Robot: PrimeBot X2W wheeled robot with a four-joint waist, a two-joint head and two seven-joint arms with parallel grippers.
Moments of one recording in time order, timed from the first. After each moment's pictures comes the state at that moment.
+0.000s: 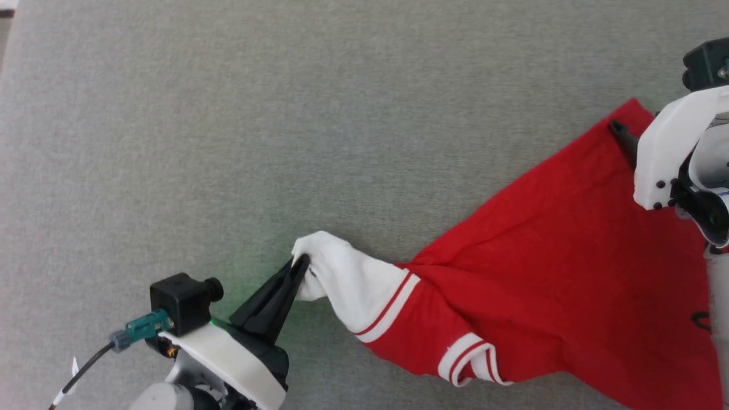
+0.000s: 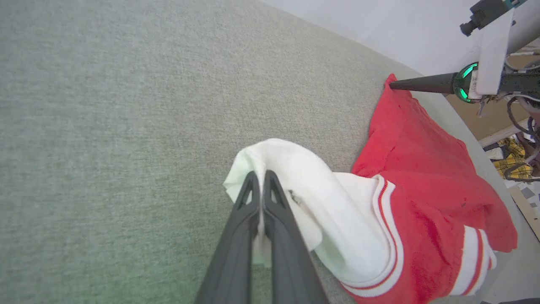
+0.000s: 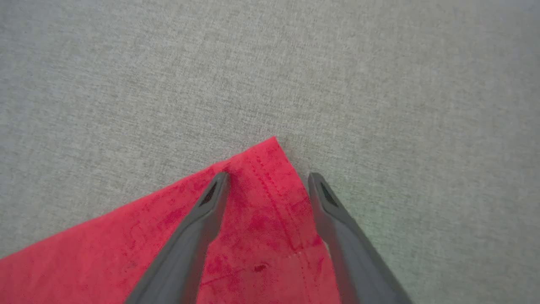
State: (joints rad) left arm -0.09 0.46 -0.46 -0.20 -0.74 -0.03 0.00; right arm -0.60 -0.25 -0.03 0.13 0.21 0.13 0.85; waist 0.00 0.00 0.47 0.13
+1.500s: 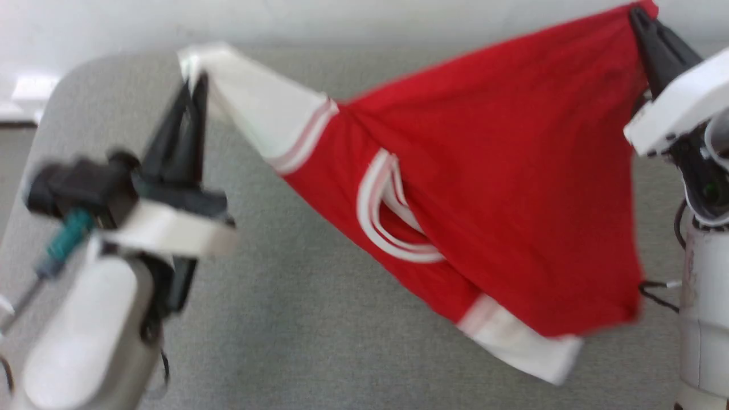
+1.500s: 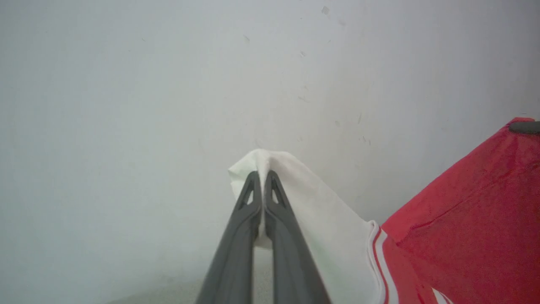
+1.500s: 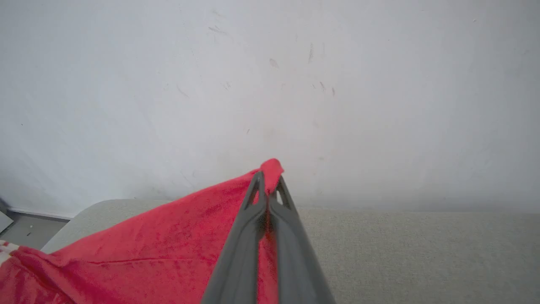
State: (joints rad) left arm -0.43 0.46 -0.34 -0.13 -0.43 0.16 -0.17; right arm -0.65 -0.09 -0.14 0.04 0.32 0.13 0.49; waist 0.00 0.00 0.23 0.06
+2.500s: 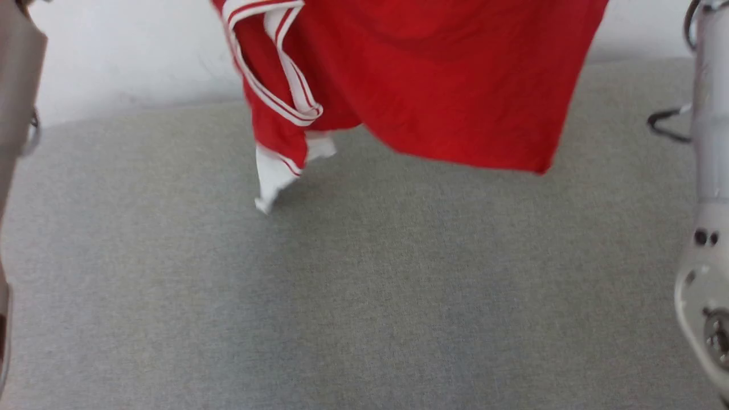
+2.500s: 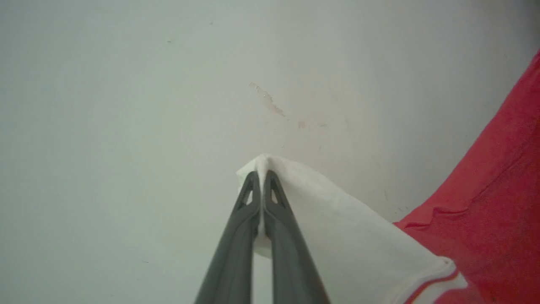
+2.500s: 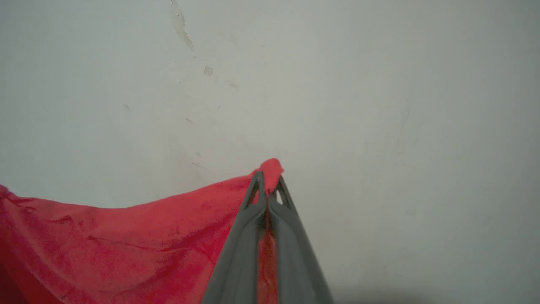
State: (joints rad) left arm -1.39 0.49 -0.55 0.49 -0.32 -0.12 0.08; right arm -1.30 -0.05 -0.12 0.65 0.17 0.13 0.39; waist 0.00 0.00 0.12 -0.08
